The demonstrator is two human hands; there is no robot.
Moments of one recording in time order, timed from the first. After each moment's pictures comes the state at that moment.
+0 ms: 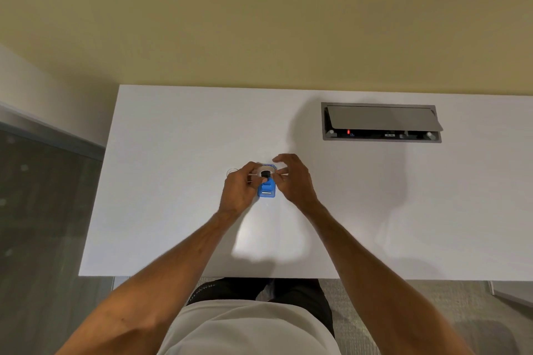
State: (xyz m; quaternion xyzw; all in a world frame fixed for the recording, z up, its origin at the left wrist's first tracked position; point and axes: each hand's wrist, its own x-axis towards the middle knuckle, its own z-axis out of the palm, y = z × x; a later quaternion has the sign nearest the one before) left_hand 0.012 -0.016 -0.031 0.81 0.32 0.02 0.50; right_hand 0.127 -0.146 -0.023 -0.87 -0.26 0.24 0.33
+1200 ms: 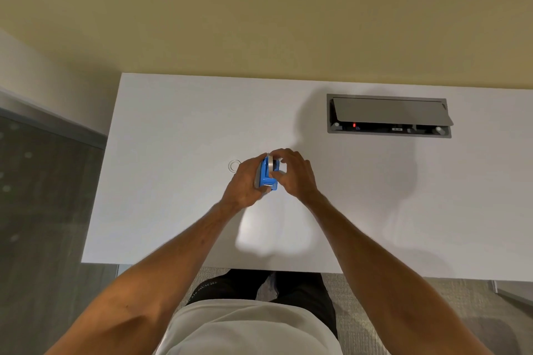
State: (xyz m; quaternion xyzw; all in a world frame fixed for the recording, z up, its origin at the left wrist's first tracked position) left_hand 0.015 -0.020 -0.025 0.84 0.20 -0.04 0.50; right_hand 0.134 -0.143 -0.038 -0.88 -0.33 0.27 0.22
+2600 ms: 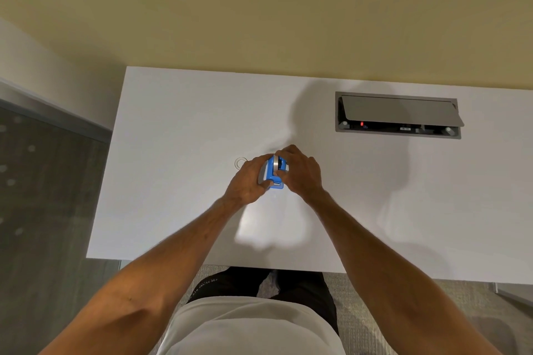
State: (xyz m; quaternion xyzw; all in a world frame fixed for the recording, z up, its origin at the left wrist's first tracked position) left_hand 0.010 -0.005 -0.046 0.85 0.25 -0.14 0.44; right_hand 0.134 -0.132 -0.039 -0.89 -0.37 0.24 0.12
